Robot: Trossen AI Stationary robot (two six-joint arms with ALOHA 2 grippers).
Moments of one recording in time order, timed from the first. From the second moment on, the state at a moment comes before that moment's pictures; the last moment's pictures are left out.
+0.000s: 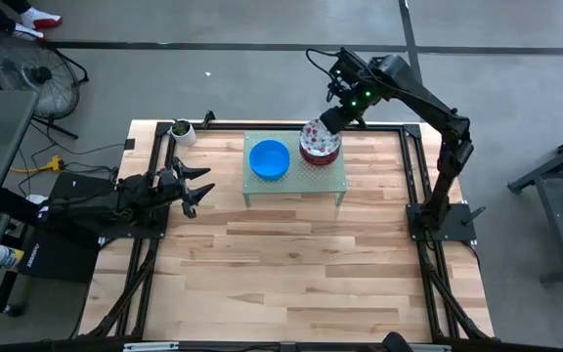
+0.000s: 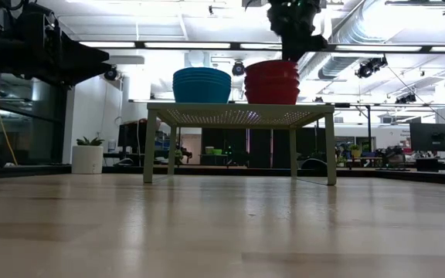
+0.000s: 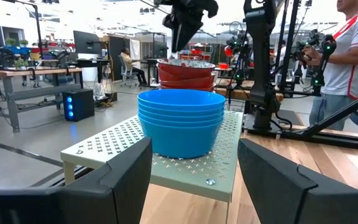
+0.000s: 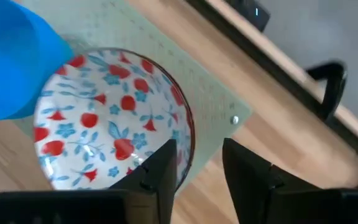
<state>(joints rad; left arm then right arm) 0.07 0.01 0.01 0.13 -0.28 -0.01 -0.63 1.81 2.11 -1.49 -0.06 0.24</state>
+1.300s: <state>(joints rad) 0.07 0.01 0.01 0.10 -0.24 -0.05 -0.36 1.25 1.40 -0.75 -0.01 0.20</state>
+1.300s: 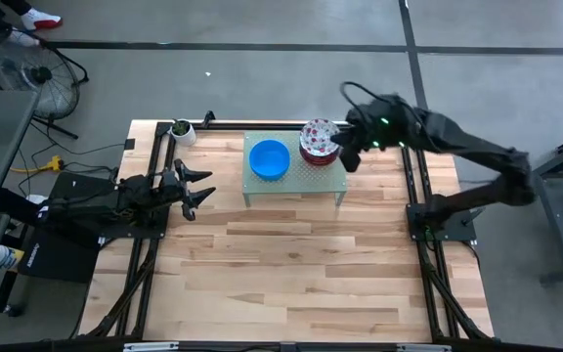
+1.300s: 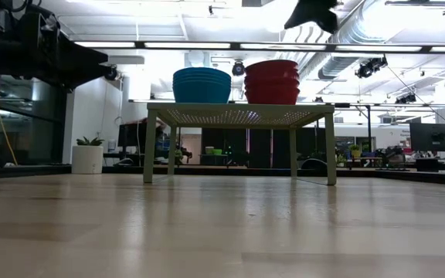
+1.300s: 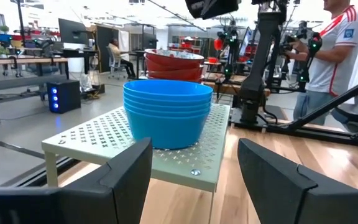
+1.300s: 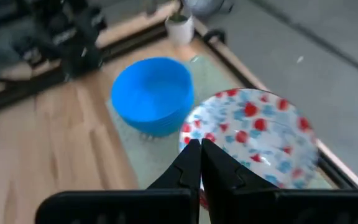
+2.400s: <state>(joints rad) 0.07 0.02 0.01 0.10 -0.27 -0.08 -0.68 1.21 0.80 0.20 -0.34 0.02</state>
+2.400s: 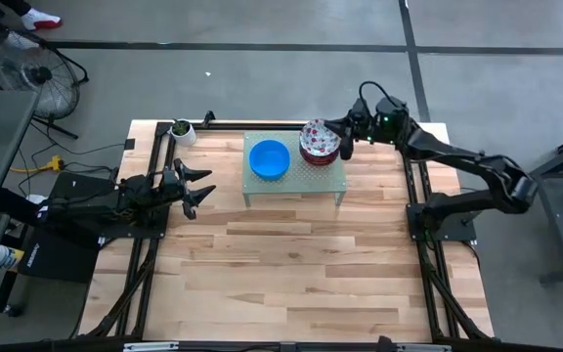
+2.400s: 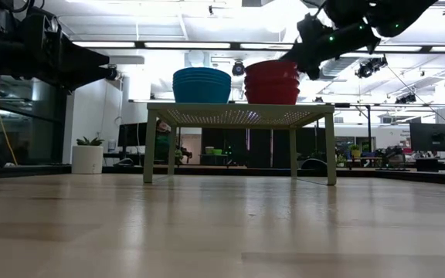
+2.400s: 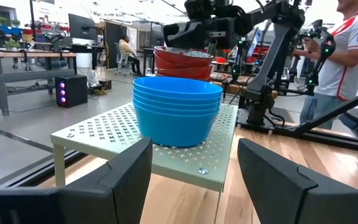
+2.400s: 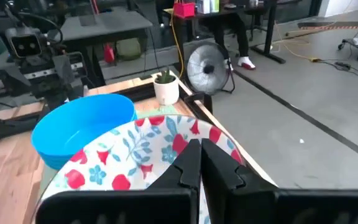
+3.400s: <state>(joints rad) 0.07 0.02 0.01 0.12 -0.19 -0.07 -0.53 1.02 0.84 -0.06 -0.23 0.11</state>
